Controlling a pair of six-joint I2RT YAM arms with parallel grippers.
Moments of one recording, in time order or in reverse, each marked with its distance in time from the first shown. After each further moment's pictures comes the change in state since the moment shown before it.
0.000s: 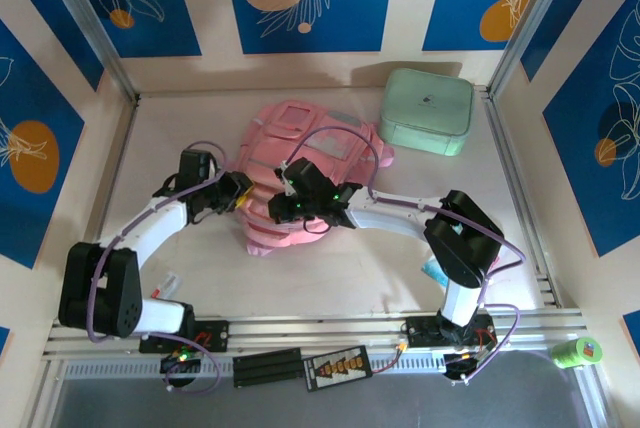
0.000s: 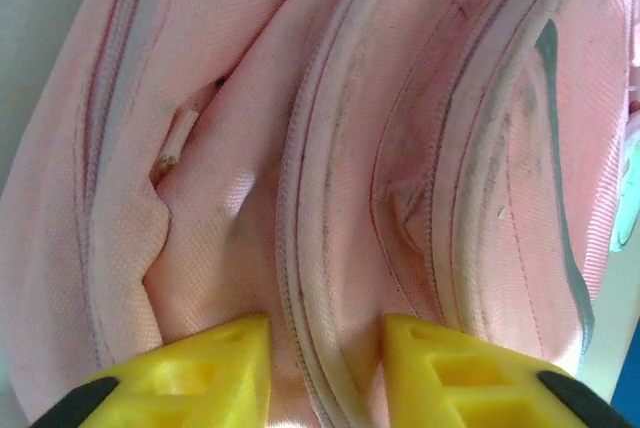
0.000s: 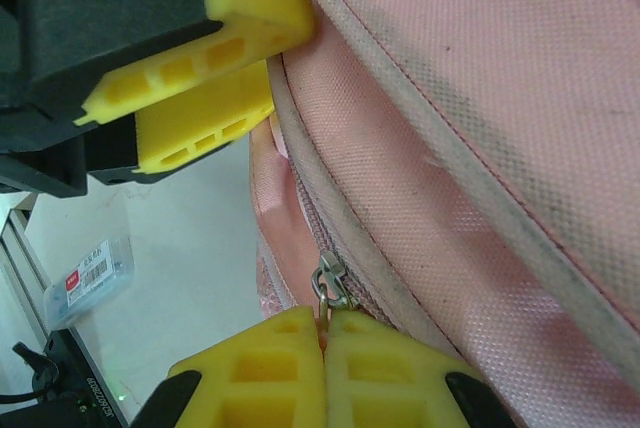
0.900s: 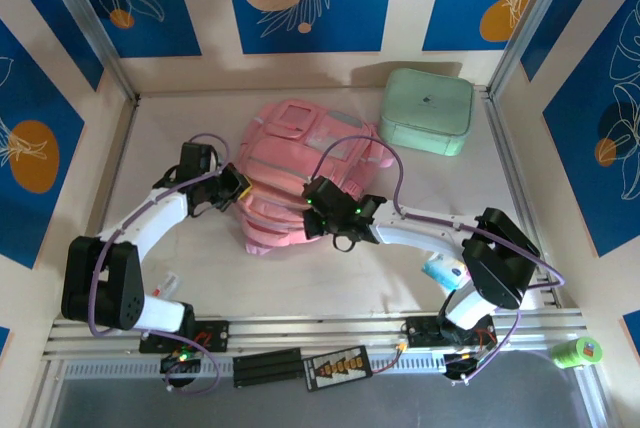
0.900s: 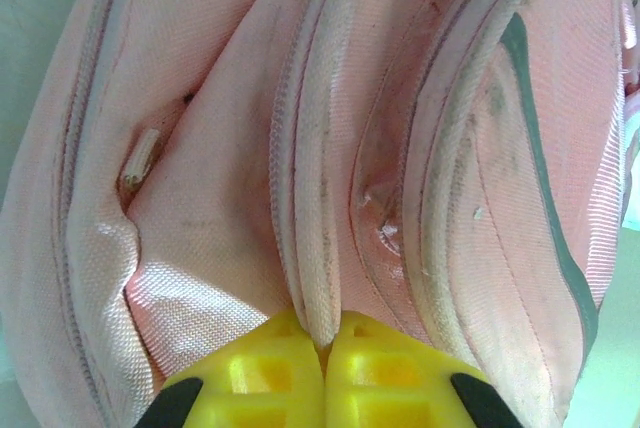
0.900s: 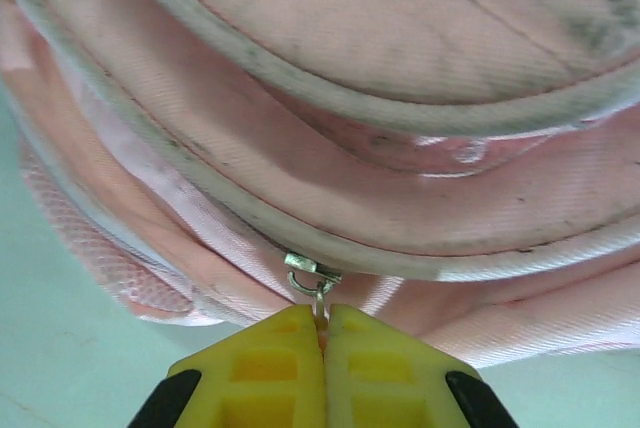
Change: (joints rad) left arm 0.014 0.021 0.097 -0.115 -0.012 0.126; right arm 0.019 -0.211 -0.177 -0.244 0.319 -0.098
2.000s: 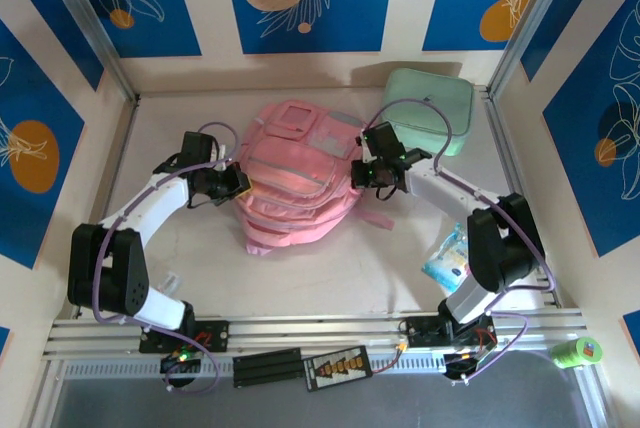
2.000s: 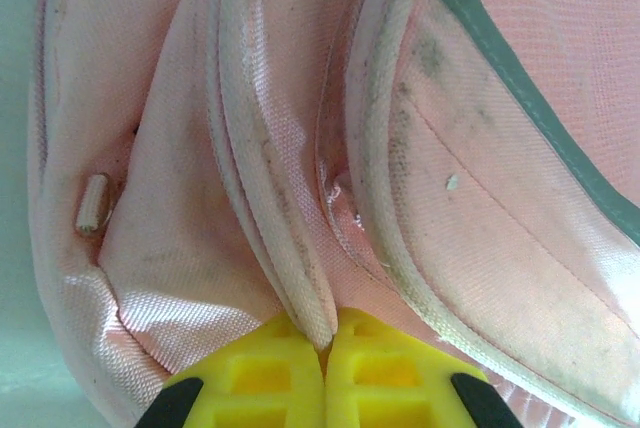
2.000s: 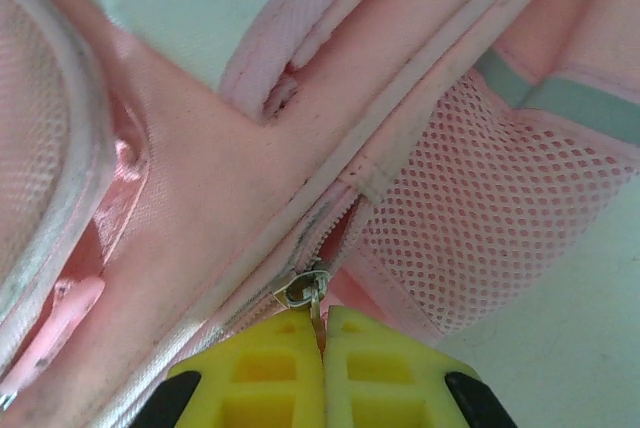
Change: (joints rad) left arm 0.010 0.079 0.123 -0.177 0.069 0.311; right arm -0.498 0.067 0.143 -0.127 -0.203 -0.203
